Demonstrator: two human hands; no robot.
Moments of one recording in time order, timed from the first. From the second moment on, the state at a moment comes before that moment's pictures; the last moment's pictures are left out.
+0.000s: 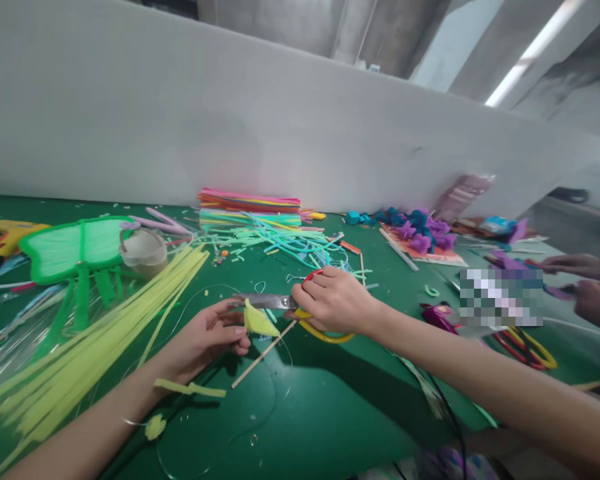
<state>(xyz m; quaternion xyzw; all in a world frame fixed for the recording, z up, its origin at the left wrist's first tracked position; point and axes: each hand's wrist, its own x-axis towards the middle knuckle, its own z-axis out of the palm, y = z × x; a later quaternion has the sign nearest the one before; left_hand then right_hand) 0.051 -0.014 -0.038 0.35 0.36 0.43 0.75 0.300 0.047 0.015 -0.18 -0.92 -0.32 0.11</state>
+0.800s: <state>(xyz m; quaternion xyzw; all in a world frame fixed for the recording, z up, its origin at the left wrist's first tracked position) 0.050 -0.019 -0.023 0.41 0.37 0.44 0.70 0.309 0.017 0.006 -0.46 -0.88 -0.02 0.11</state>
